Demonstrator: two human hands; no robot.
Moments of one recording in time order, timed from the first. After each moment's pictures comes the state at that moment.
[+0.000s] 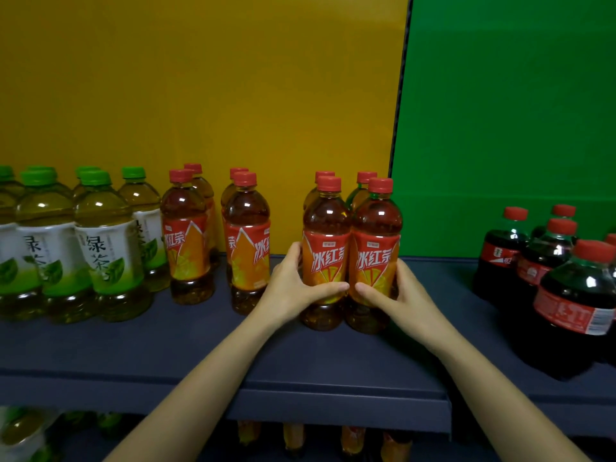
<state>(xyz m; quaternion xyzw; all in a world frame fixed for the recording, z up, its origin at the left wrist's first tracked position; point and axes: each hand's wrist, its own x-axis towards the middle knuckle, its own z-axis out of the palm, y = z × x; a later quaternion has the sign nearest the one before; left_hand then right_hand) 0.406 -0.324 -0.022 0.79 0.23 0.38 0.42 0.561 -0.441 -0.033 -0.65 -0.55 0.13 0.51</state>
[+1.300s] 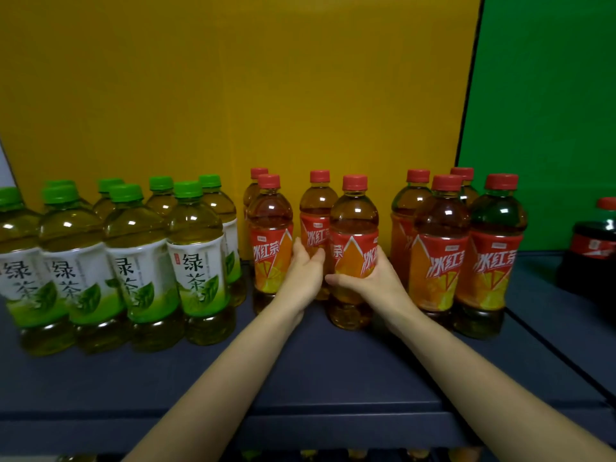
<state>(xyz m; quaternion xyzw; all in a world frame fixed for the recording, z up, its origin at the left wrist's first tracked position) 0.328 -0.229 -0.010 0.69 0.29 0.39 0.53 0.429 -0.301 -0.028 -0.61 -0.44 0.18 0.63</state>
